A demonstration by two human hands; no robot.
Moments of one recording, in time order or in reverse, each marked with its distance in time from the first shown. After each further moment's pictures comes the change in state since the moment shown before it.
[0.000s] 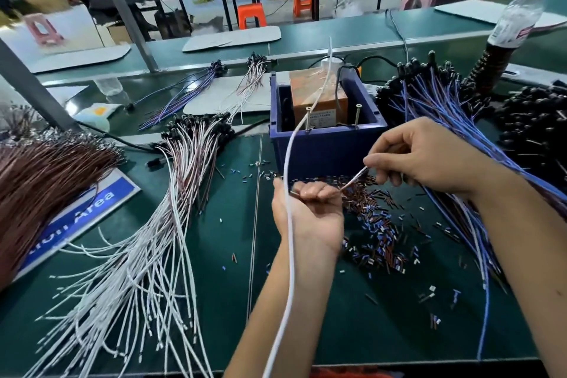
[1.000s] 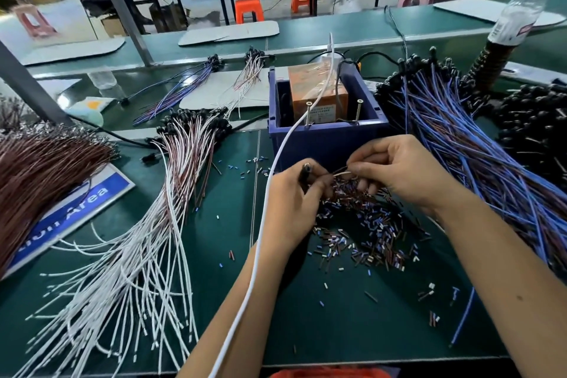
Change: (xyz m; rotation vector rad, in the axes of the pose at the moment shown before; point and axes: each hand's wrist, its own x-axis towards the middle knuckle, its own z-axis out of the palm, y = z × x) left_hand 0.048 0.033 -0.037 1.696 -0.540 0.932; right_hand 0.008 0.021 0.045 0.384 0.101 0.098
